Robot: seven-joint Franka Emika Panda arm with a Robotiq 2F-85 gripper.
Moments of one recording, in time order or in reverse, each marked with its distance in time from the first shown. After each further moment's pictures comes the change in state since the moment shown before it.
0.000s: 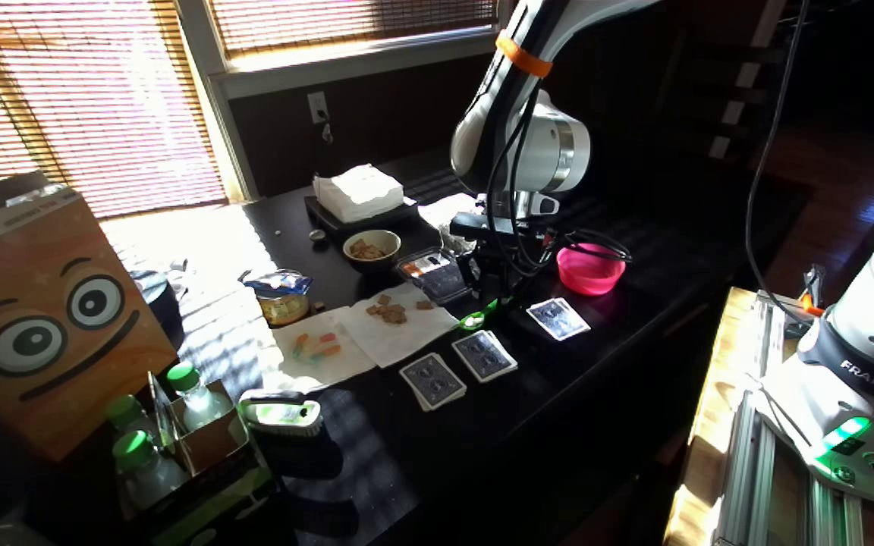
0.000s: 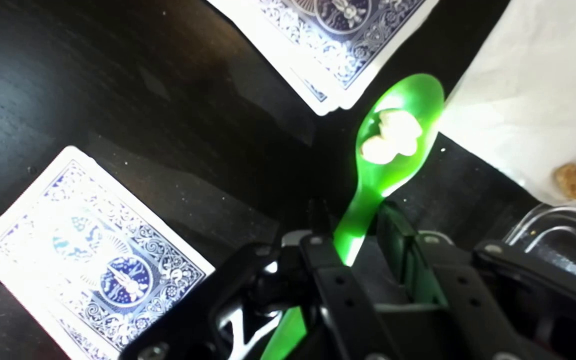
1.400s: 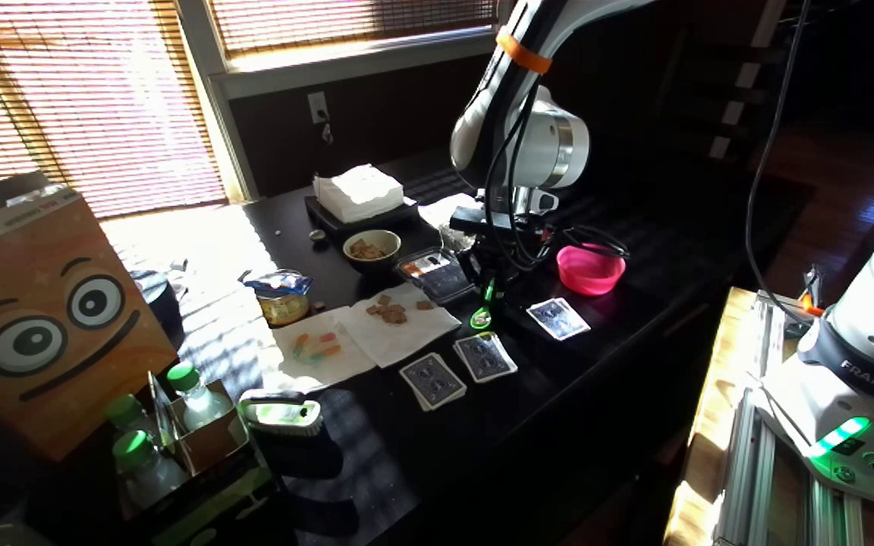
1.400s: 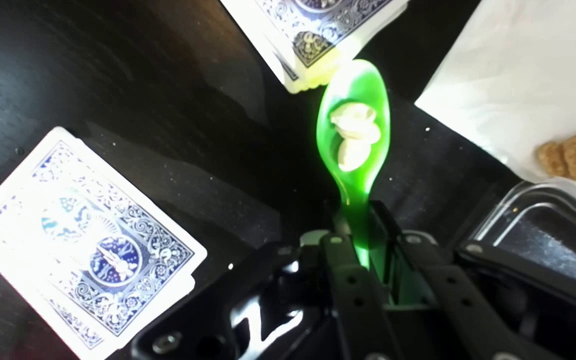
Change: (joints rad) arm -0.009 -0.003 -0.007 0.012 0.000 -0.001 -0.007
